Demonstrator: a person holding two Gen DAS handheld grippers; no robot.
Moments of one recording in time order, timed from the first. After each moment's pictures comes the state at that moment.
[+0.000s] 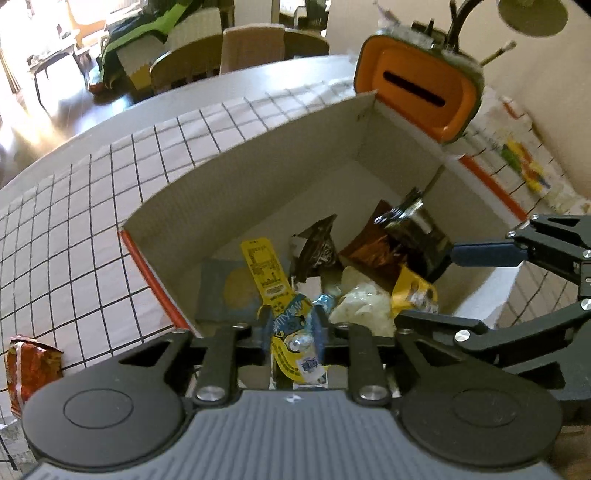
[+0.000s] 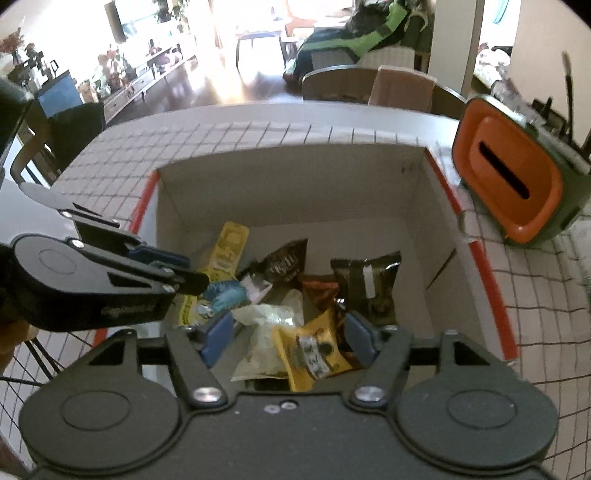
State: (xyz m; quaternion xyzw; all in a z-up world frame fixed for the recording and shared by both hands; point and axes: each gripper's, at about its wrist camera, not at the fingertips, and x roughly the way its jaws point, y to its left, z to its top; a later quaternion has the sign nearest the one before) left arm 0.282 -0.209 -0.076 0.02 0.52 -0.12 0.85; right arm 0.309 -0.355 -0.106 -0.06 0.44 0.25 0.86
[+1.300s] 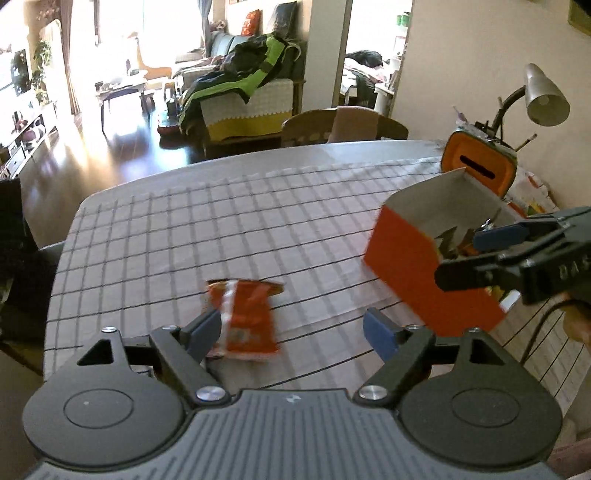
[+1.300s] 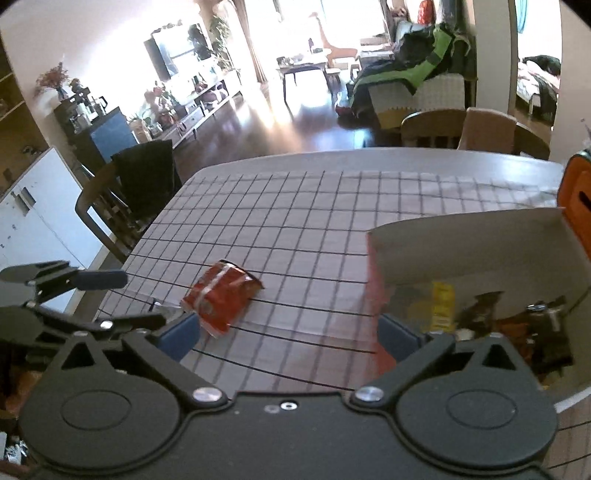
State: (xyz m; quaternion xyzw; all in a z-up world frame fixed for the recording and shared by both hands) left arm 0.135 0.028 -0.027 -0.02 0.40 -0.05 0.91; right arm 0.270 -0.181 -0.058 0.01 0.41 0.31 0.86
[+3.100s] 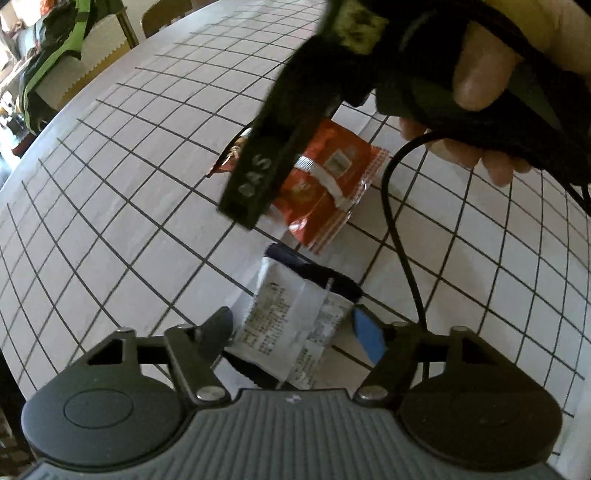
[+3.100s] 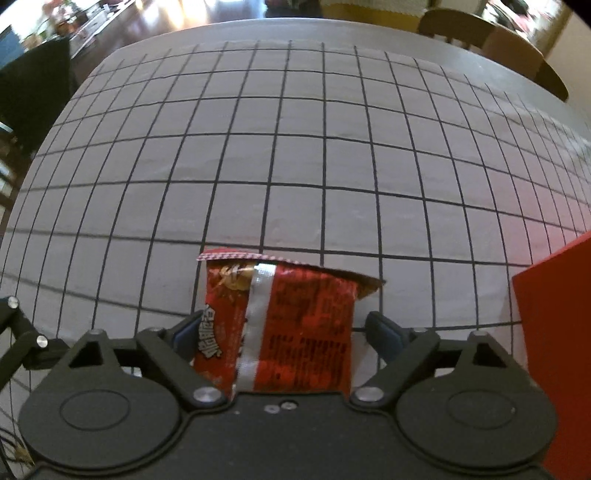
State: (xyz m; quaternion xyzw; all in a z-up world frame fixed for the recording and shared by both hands) left arm 0.191 0.117 -0.157 0.20 0.52 -0.29 0.78; right arm 0.336 0.061 -0.190 -0.08 0.56 0.16 0.81
